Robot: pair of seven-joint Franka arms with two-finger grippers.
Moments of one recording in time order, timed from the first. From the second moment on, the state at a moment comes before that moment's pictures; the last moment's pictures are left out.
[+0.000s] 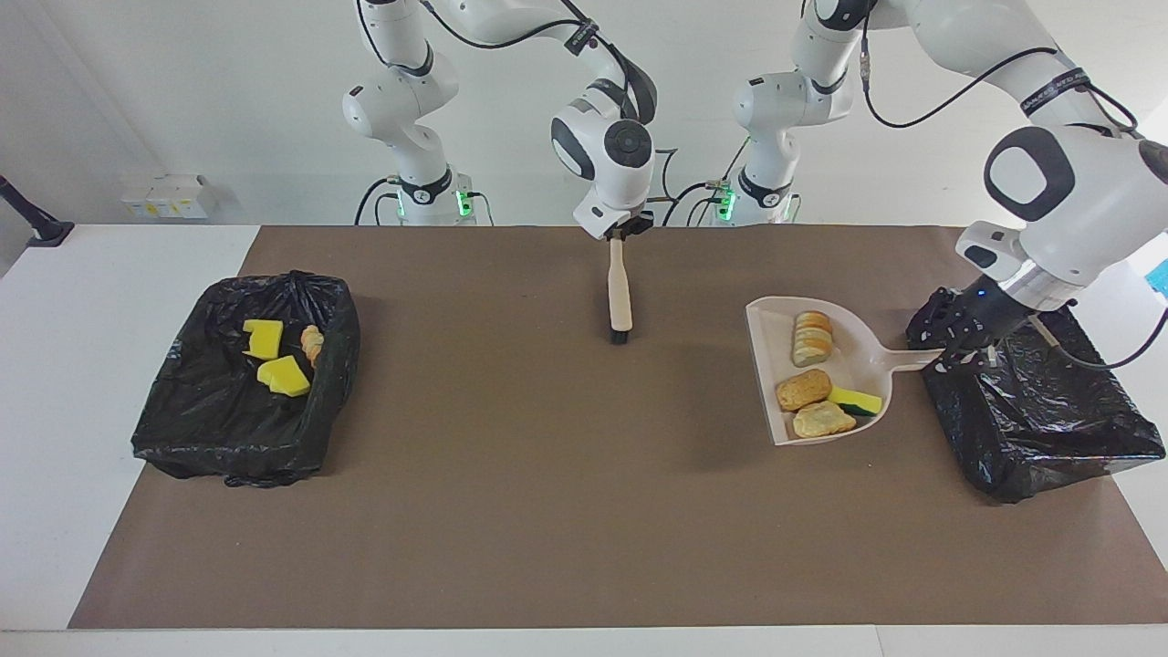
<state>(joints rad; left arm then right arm) 0.14 0.24 0.00 -1.57 -0.23 1.80 1.82 0.78 0.13 0.09 -2.09 0.32 1.97 0.72</state>
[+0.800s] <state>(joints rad) 0.52 0.24 0.01 -1.45 -0.13 1.70 2.29 0.78 0.08 0.09 -2.12 0.28 1.86 0.72</state>
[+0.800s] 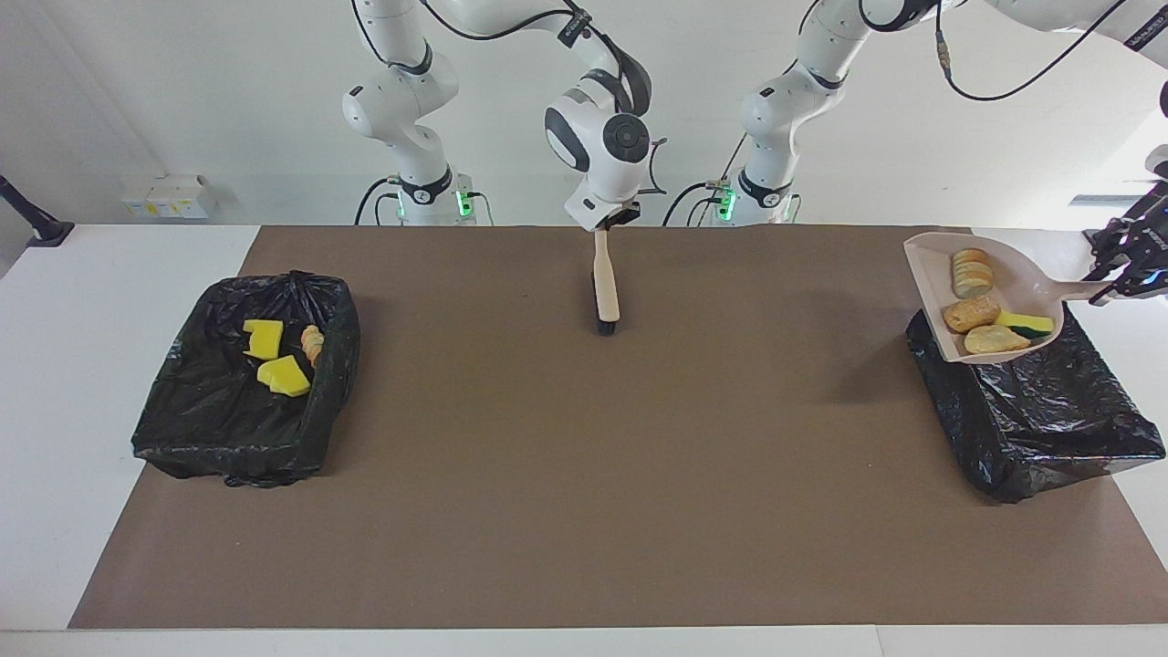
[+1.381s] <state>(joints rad) 0.49 0.26 0.01 -1.44 0.23 1.97 2.19 0.70 0.06 0.08 -2.09 0.30 1.91 0.73</state>
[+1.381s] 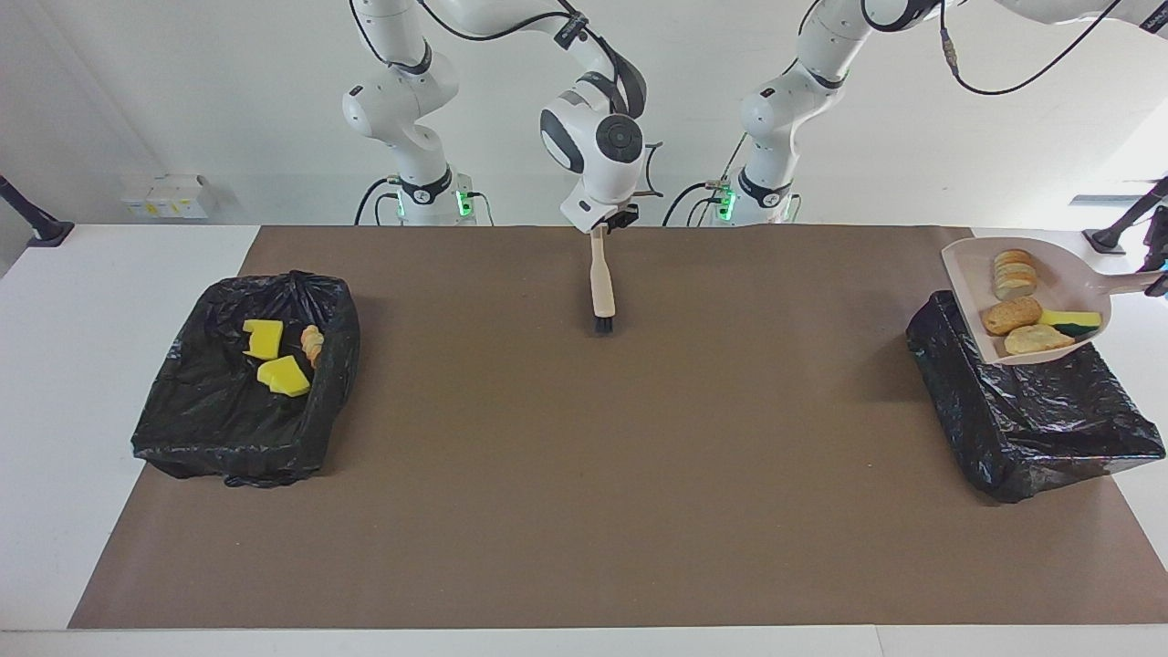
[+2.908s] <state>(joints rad) 0.17 0.06 -0.01 -1.70 1.27 1.84 1.39 -0.01 0.08 0.05 -1.58 -0.02 1.70 0.09</state>
